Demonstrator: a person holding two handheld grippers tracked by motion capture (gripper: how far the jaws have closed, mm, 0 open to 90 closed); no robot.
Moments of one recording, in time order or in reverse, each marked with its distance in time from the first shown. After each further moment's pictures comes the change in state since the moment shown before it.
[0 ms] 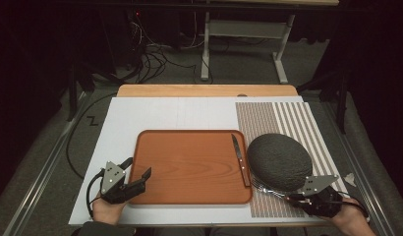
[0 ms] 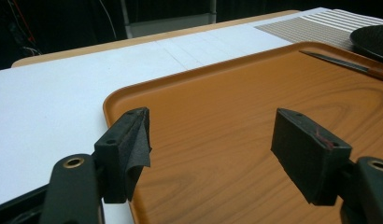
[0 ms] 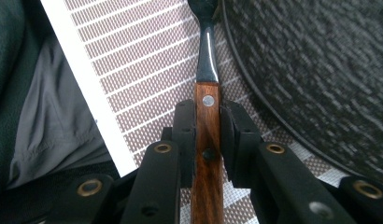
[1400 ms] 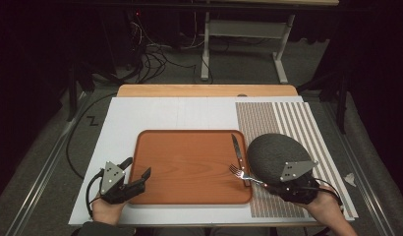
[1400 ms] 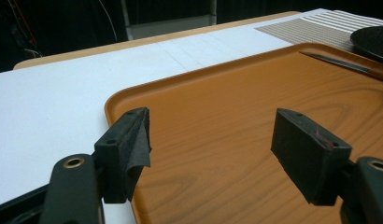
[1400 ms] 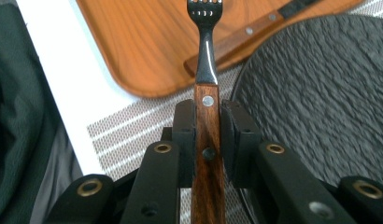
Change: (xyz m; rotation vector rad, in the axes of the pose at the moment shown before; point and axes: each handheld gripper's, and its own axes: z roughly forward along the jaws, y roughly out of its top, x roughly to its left) left arm 0.000 0.000 -0.001 -0.007 0.002 0.004; right arm 0.007 0.067 0.012 -0.102 0.004 0.020
